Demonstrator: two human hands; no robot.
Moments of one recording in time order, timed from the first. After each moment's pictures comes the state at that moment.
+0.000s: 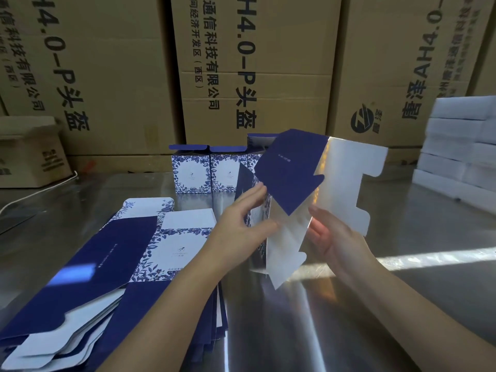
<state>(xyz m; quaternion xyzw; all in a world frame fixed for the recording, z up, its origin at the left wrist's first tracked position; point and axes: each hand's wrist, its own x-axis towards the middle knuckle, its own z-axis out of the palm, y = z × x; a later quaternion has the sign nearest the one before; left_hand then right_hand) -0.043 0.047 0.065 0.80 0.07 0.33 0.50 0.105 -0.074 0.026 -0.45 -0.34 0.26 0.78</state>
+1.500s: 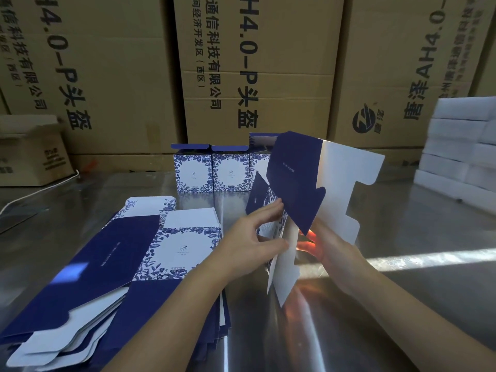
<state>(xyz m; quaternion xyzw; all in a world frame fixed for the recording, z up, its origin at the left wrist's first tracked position) -0.037 0.046 0.048 0.82 0.03 0.27 0.50 0.089 -0.068 0.025 -0.53 -0.41 0.19 0.72</state>
